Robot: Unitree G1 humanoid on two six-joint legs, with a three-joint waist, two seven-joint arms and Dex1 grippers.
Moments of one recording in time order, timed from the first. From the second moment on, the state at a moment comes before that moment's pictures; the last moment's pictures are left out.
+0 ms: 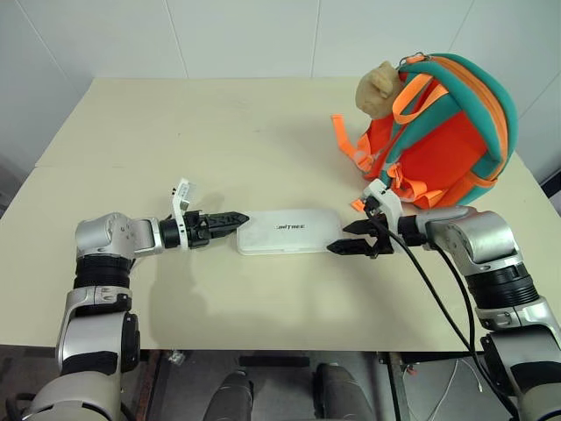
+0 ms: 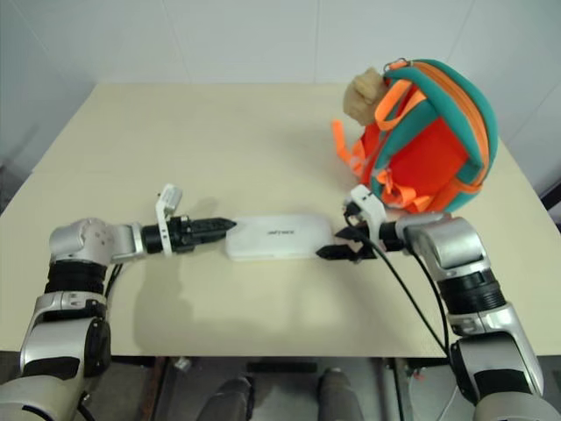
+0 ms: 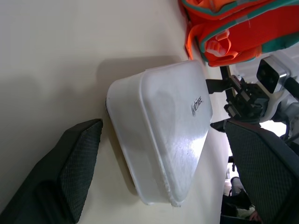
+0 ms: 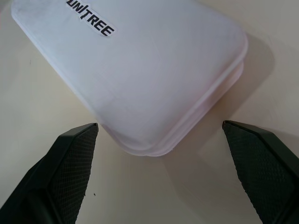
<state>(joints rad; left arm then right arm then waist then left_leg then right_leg) -0.80 0.52 0.19 0.56 -0.58 1.25 -0.86 -0.73 -0.64 0.17 0.09 0.36 1.05 0.97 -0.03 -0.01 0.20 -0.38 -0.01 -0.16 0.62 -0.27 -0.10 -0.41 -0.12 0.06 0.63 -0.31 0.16</state>
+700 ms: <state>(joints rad) -0.79 0.45 0.37 0.56 -0.64 1.44 -0.72 -0.73 -0.59 0.17 0.08 0.37 1.06 0.94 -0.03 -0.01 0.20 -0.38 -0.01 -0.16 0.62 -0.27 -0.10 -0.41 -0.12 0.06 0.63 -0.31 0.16</state>
